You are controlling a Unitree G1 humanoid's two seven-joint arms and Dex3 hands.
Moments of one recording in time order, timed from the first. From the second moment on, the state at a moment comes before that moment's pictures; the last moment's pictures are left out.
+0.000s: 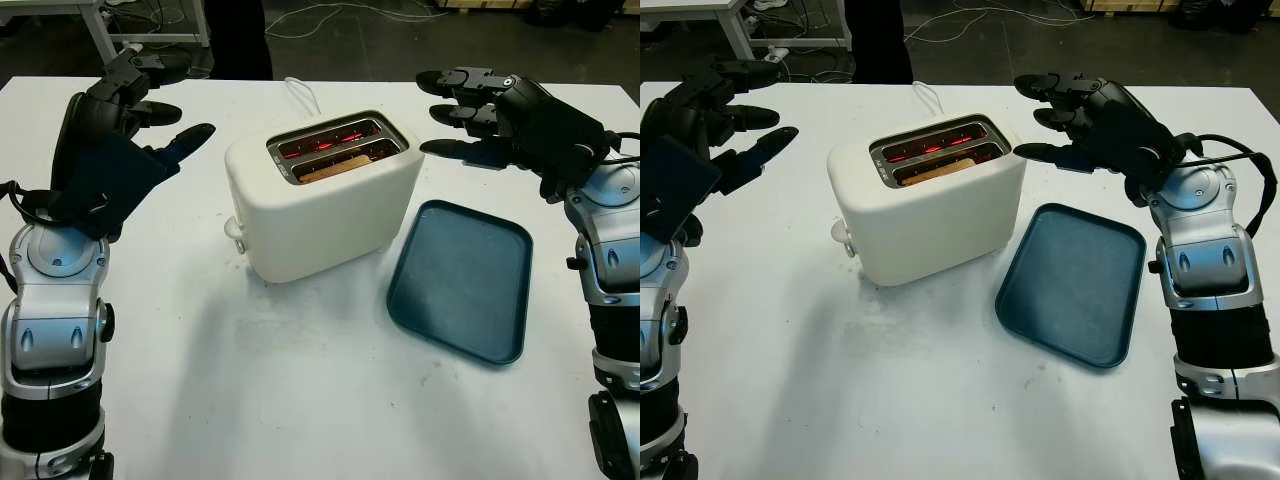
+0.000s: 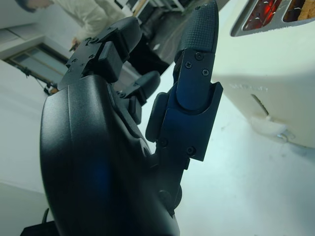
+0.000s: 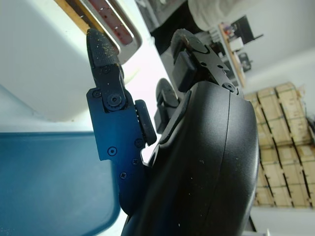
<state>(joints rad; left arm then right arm) -0.37 0.38 0.12 -0.52 0.14 0.56 -0.15 -0.62 -0.57 0.00 -0.04 -0.04 0.40 0.49</state>
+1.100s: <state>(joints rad) -0.37 0.38 0.12 -0.52 0.14 0.56 -0.15 -0.62 -0.57 0.00 -0.05 -0.05 0.40 0.49</state>
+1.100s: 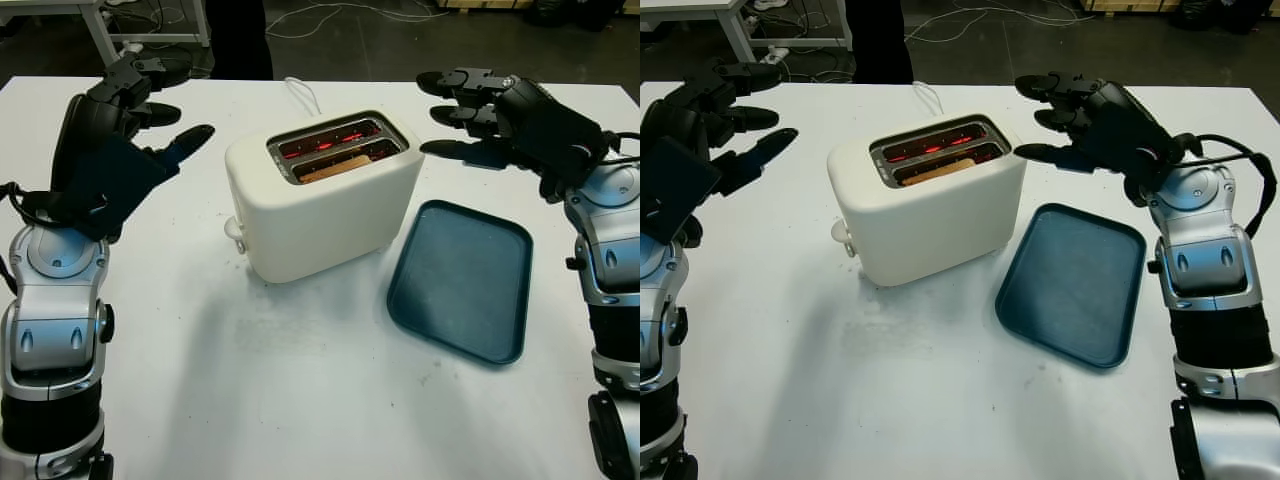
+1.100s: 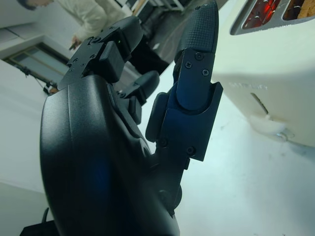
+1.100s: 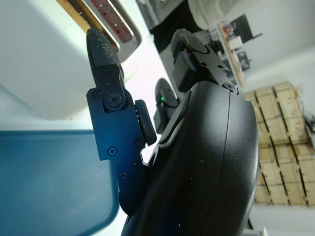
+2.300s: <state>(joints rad) -0.37 0.38 0.12 -0.52 0.14 0.56 -0.15 -0.62 -0.57 0.01 -0.05 -0.06 0.40 0.49</state>
